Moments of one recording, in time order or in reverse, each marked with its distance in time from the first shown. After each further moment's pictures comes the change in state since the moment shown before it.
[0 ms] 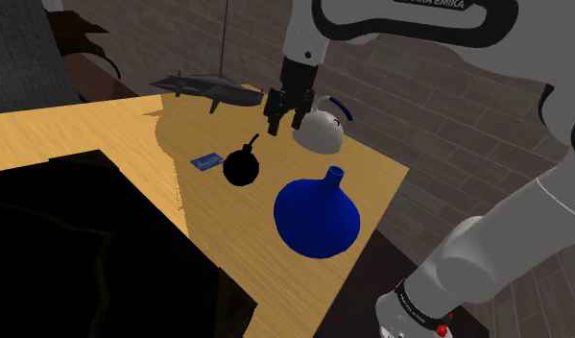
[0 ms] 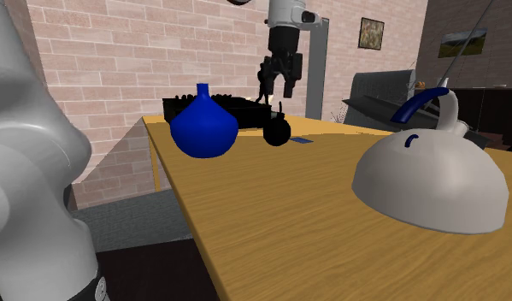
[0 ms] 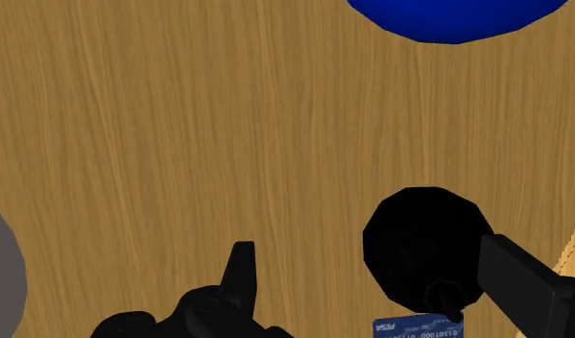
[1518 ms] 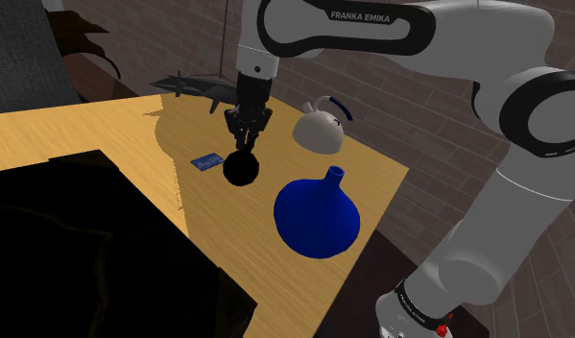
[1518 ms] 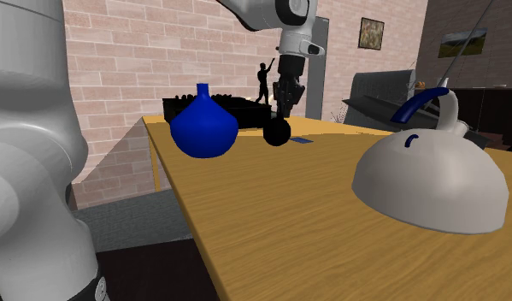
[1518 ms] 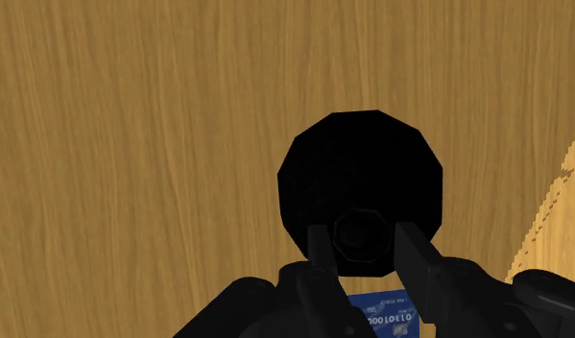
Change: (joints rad) arm 0.057 0.284 0.064 0.190 -0.056 0.049 0.117
